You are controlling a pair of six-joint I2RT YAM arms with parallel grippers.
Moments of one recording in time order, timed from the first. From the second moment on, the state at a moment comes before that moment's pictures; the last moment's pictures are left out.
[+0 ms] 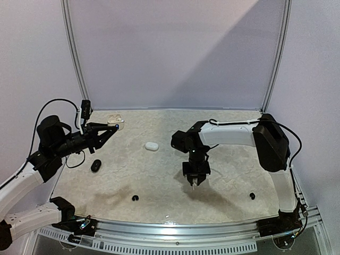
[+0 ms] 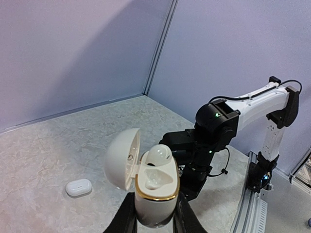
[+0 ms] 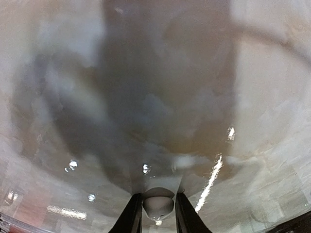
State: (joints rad) left arm -0.40 0.73 0.55 0.13 0.56 -0.28; right arm 0.93 2.22 1.71 -1.16 -0.13 0.91
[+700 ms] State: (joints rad) left arm -0.41 0.73 0.55 0.18 0.56 -0.24; right arm 0.94 2.14 1.90 -1.11 0.03 0.80
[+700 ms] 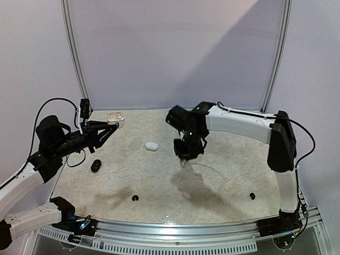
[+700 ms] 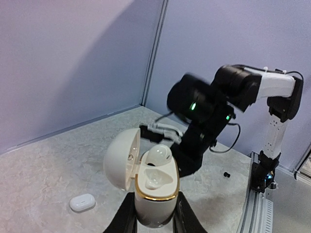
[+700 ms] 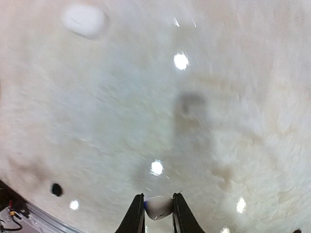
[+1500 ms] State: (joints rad) left arm -0.58 0.76 0.58 0.40 0.41 -0.05; right arm 1.31 1.91 2.00 -0.02 0.26 0.05
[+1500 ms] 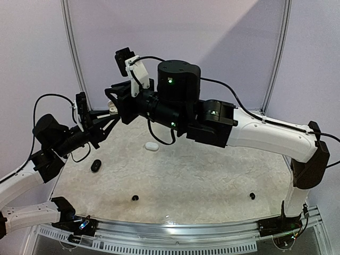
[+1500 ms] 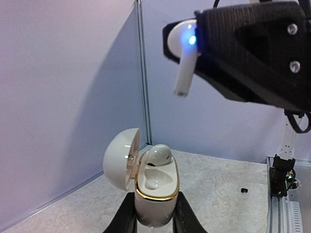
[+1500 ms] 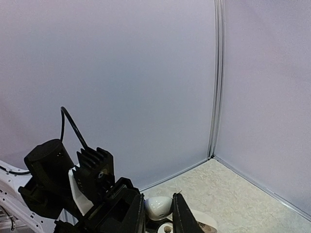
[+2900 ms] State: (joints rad) left arm -0.60 0.77 0.58 0.42 0.40 -0.04; right arm 1.30 1.95 1.96 -0.07 0.33 0.07
